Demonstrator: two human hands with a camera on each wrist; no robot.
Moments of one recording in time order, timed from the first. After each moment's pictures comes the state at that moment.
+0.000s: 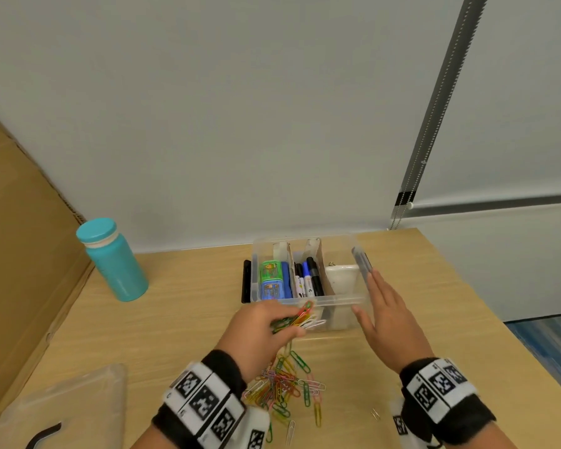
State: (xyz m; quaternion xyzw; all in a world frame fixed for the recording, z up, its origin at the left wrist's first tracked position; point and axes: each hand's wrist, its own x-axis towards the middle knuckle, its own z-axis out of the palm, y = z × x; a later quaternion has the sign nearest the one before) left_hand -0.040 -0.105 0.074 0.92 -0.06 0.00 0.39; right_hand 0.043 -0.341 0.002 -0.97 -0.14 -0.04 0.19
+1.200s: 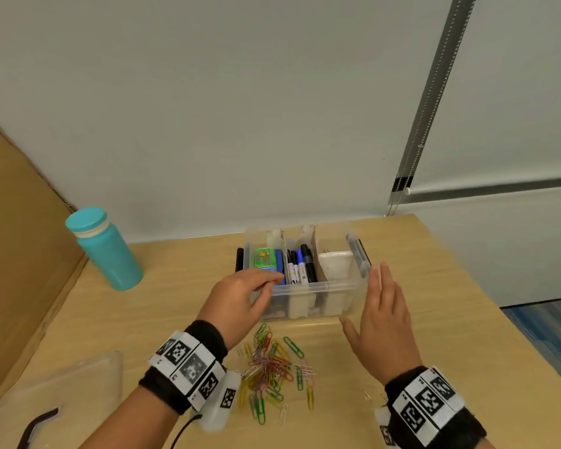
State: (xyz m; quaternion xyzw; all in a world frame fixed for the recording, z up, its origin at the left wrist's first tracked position) left_hand -0.017 -0.087 0.065 0.93 -0.12 0.14 0.31; right_hand 0.008 -0.329 -0.002 -0.99 -0.07 -0.07 0.13
